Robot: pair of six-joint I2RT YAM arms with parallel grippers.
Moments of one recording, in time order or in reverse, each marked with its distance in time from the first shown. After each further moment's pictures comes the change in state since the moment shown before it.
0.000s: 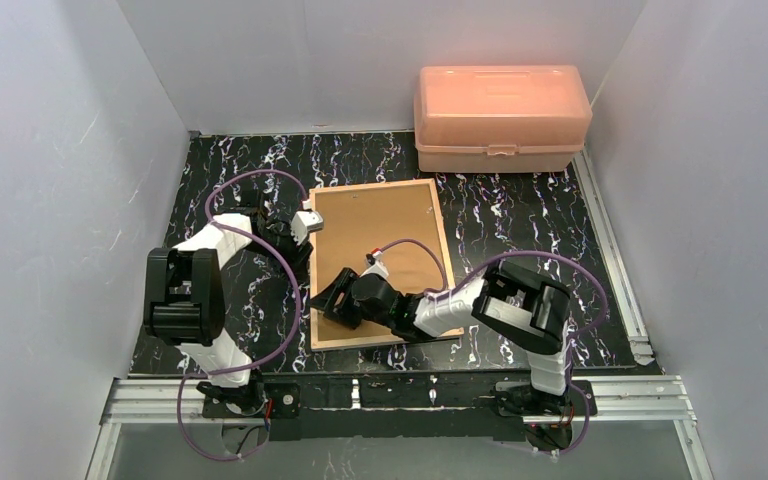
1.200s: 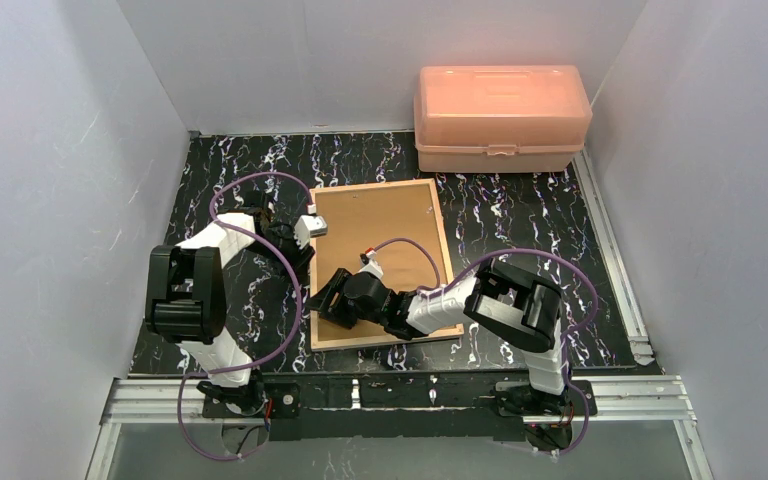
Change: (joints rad) left arm -0.019 0.013 0.007 -0.039 -0.019 0.056; right arm 0.000 0.056 0.071 -0.058 -0.010 -0.008
